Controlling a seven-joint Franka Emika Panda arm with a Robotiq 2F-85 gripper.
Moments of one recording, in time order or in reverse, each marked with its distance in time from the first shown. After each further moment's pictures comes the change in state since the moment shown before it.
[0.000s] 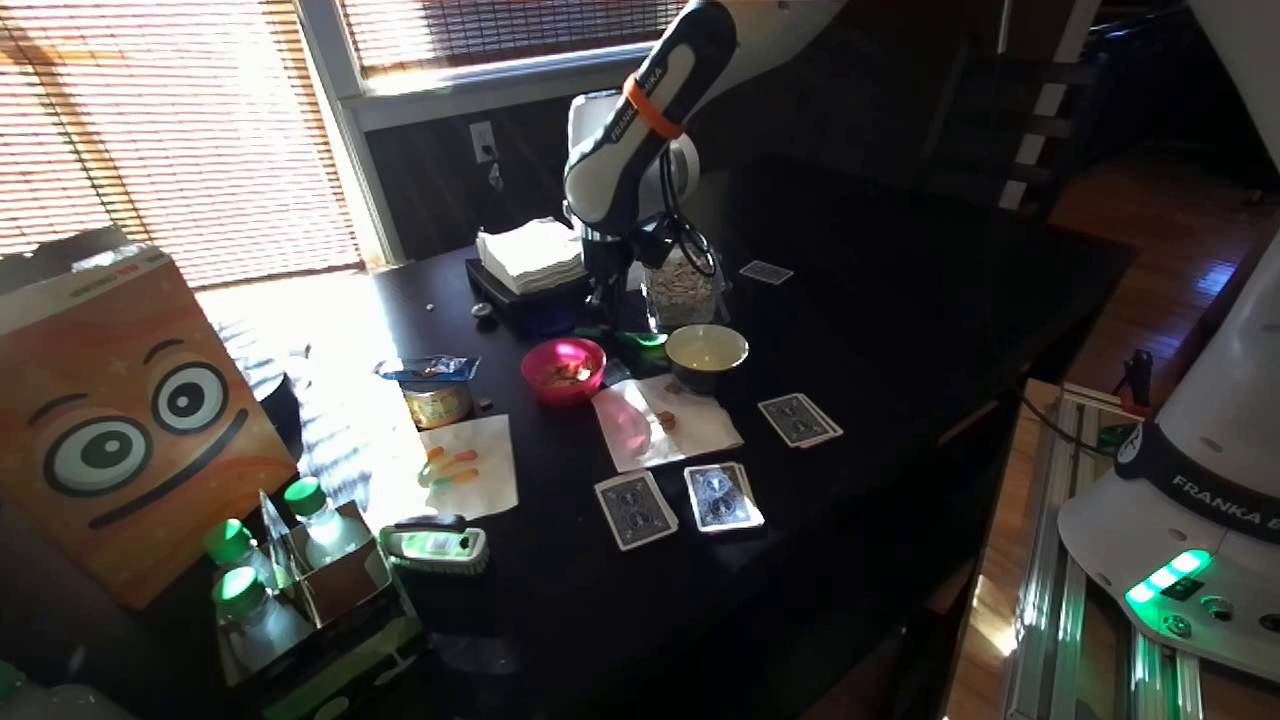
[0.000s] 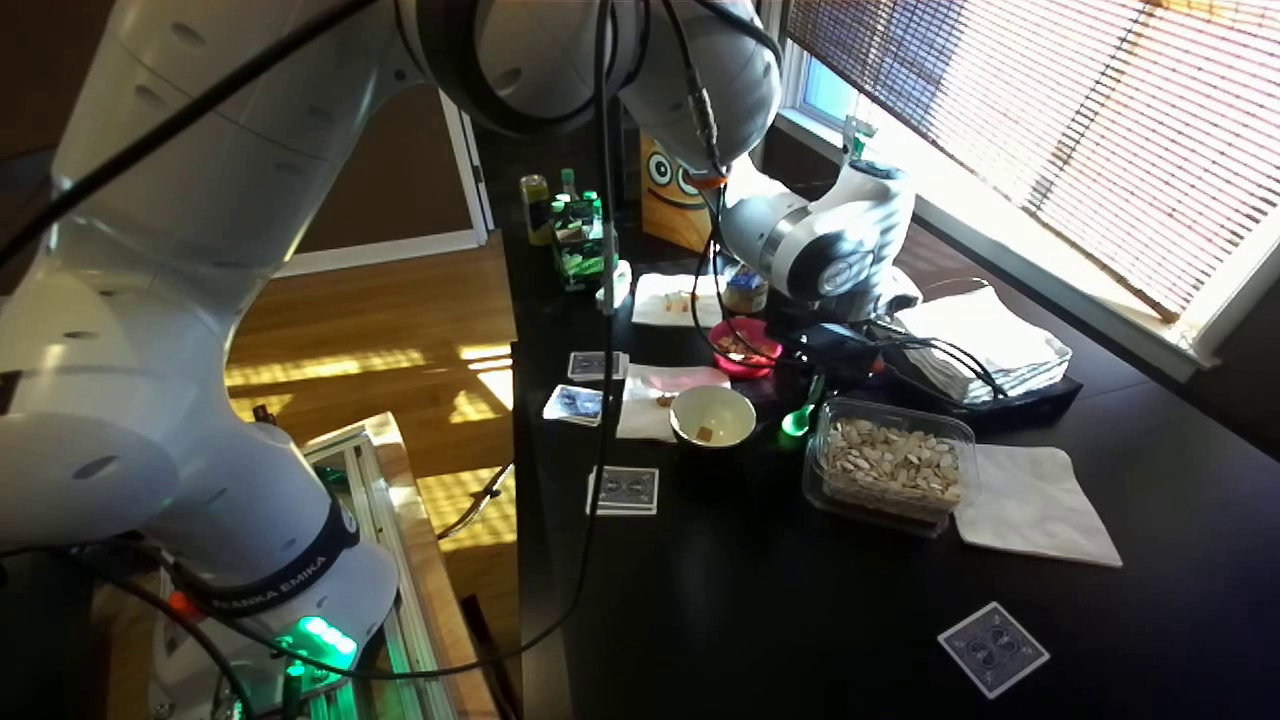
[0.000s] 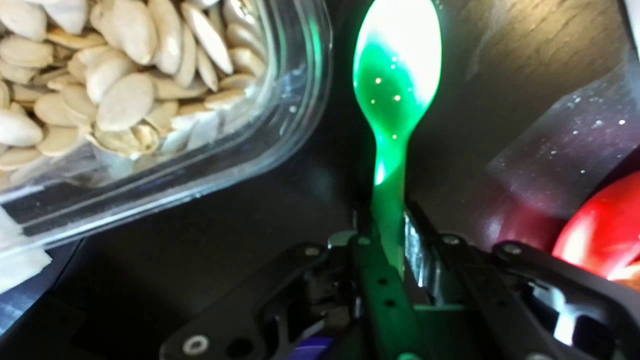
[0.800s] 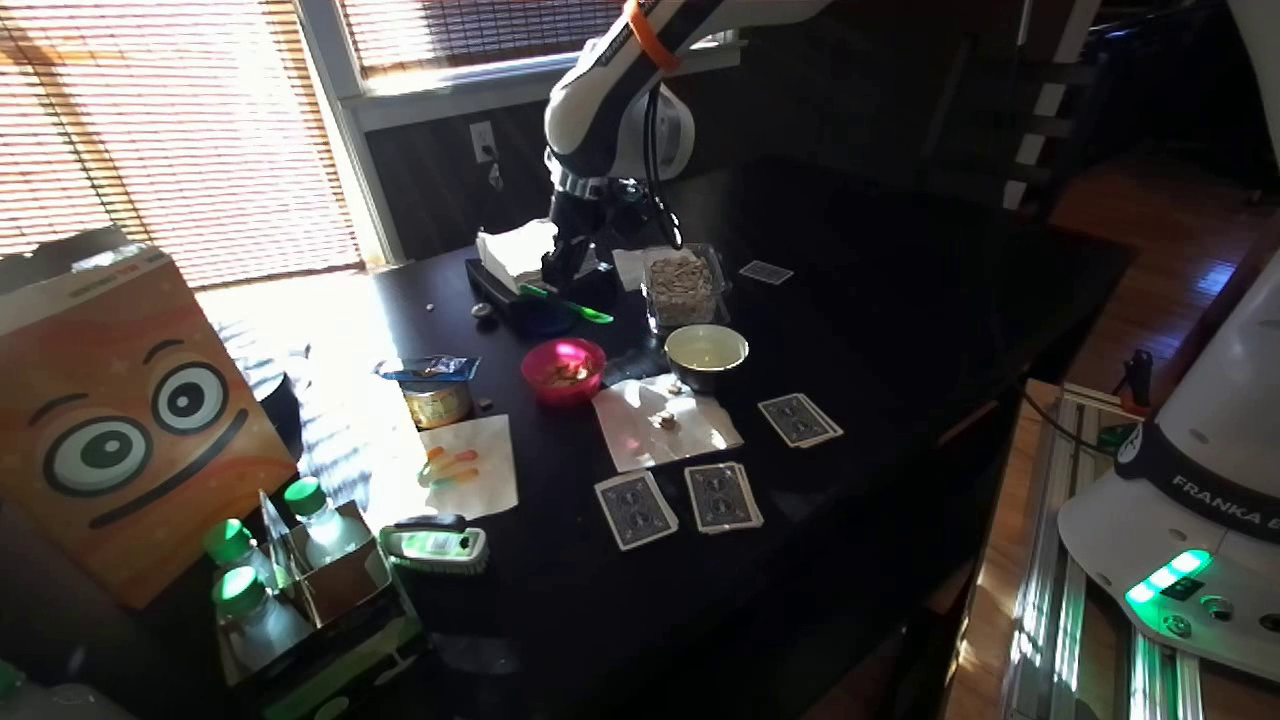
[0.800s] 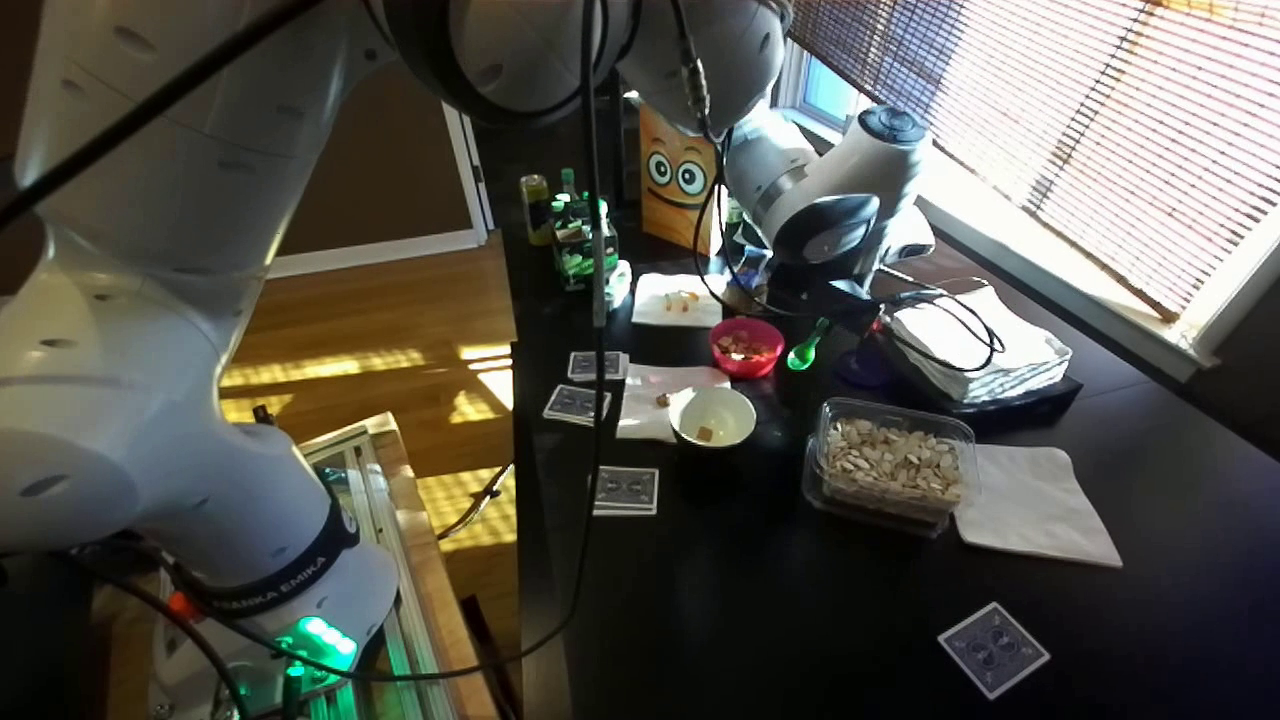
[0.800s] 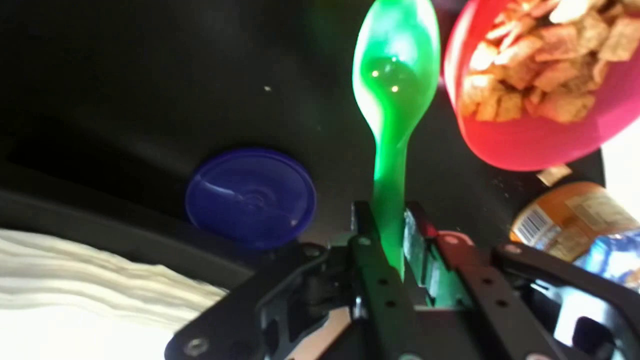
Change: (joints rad) arm -0.159 -0.073 0.227 -0.035 0.199 0.154 -0.125
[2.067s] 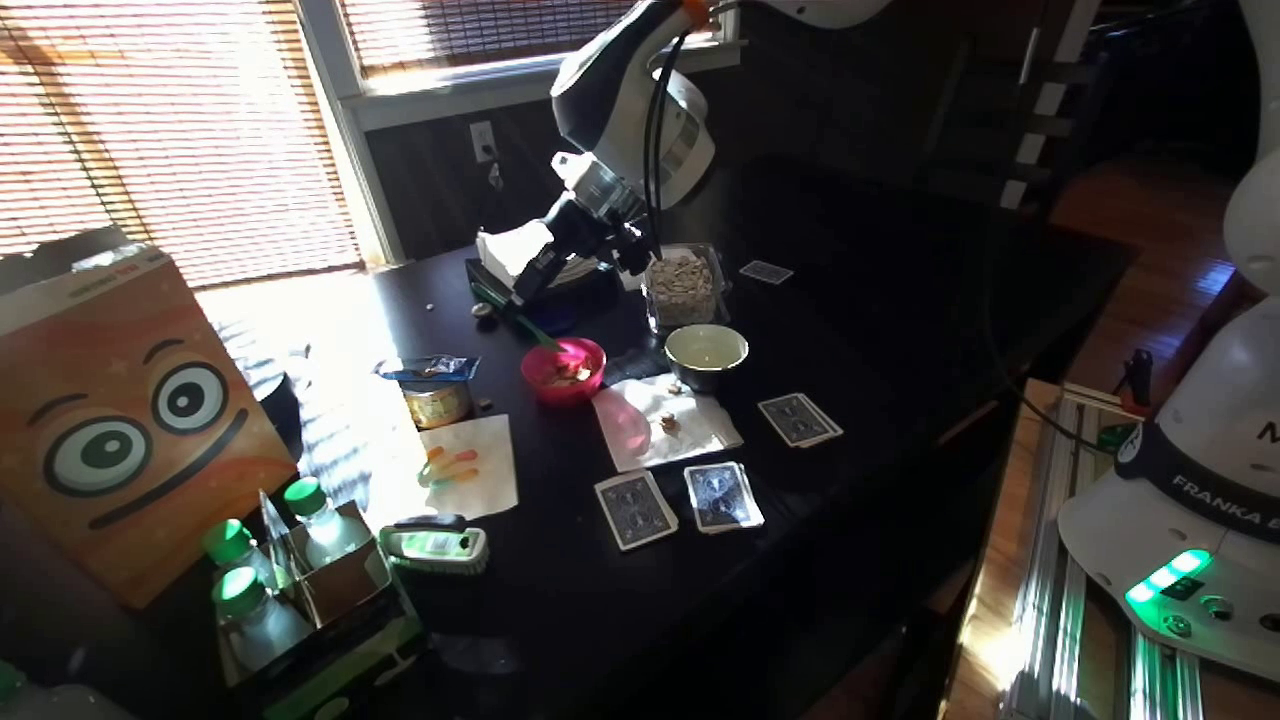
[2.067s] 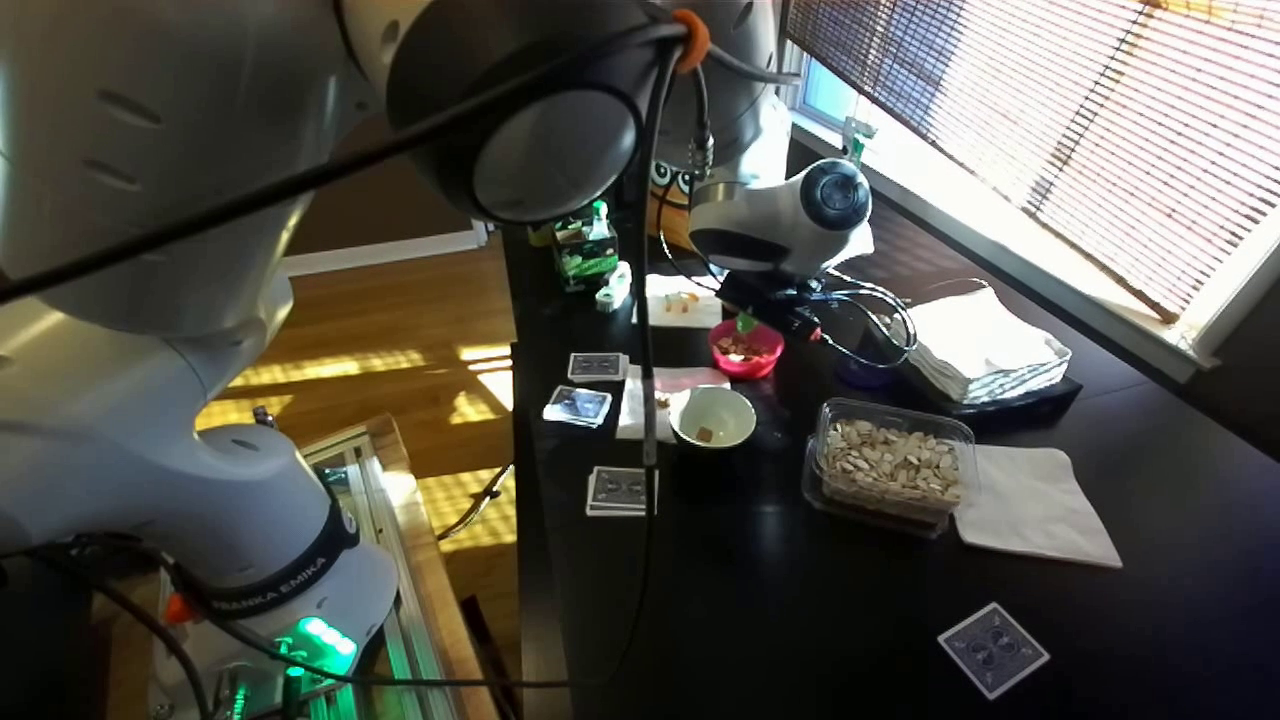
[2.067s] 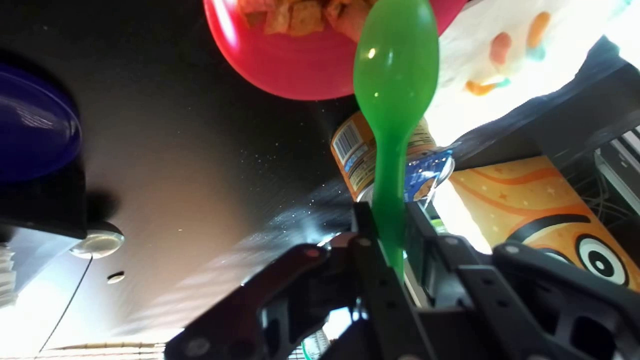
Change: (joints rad) arm -0.410 0.071 0.552 -0.232 0.440 0.271 -0.614
